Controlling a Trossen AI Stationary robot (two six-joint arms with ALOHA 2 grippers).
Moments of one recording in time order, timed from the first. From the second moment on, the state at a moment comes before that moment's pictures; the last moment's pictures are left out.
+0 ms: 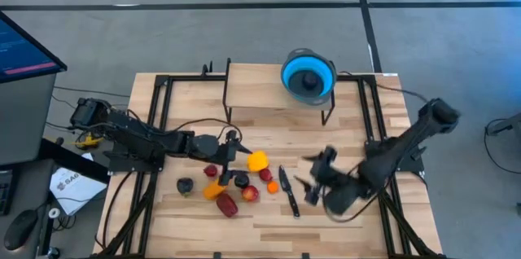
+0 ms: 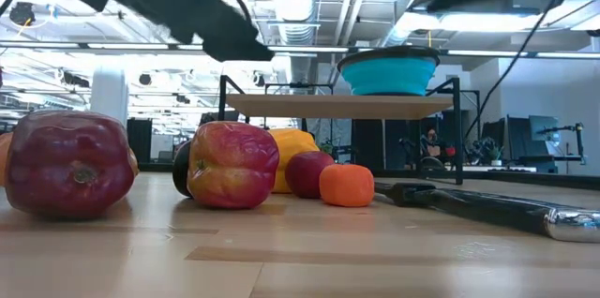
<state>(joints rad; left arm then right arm) -0.18 1.36 0.63 0.31 -0.12 0.00 0.68 1.47 1.01 -0.51 0.94 0.80</state>
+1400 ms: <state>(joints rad) -0.16 1.59 0.77 -0.09 -0.36 -0.58 0.74 1.86 1.01 -0.38 1.16 1.33</state>
